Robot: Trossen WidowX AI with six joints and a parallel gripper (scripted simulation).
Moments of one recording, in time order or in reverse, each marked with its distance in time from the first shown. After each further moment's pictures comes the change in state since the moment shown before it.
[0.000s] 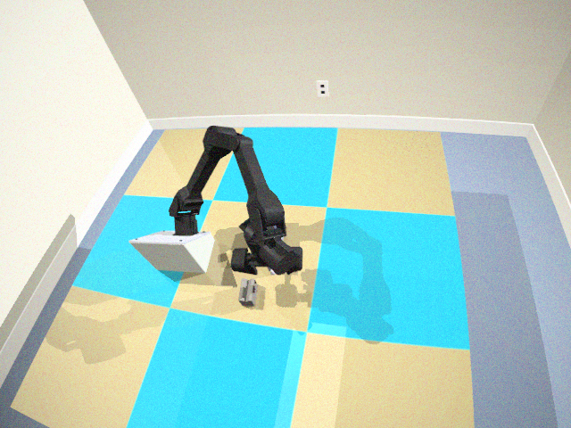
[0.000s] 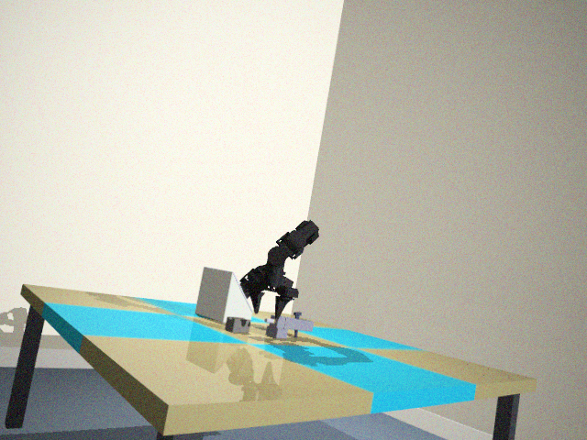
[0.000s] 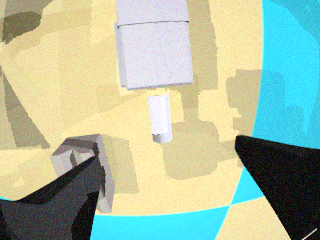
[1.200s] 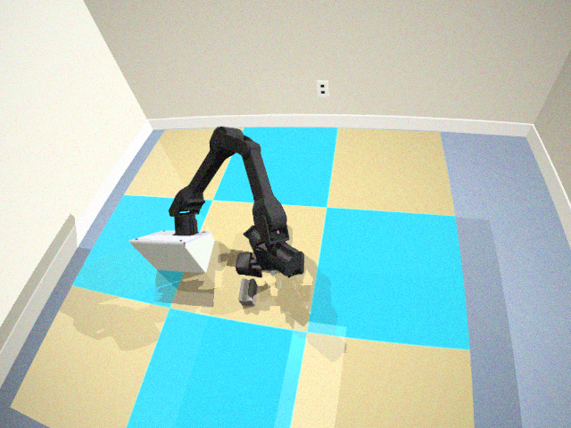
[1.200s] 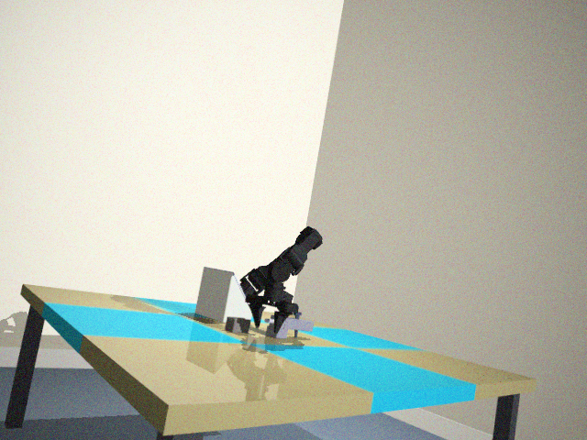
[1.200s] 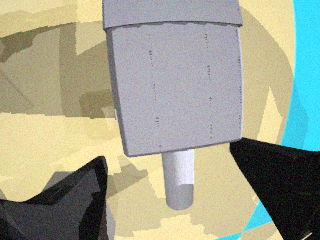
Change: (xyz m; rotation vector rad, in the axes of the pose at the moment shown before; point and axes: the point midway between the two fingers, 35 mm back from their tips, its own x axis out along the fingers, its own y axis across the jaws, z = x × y) arm 0.046 0.002 0.014 0.000 -0.004 0.006
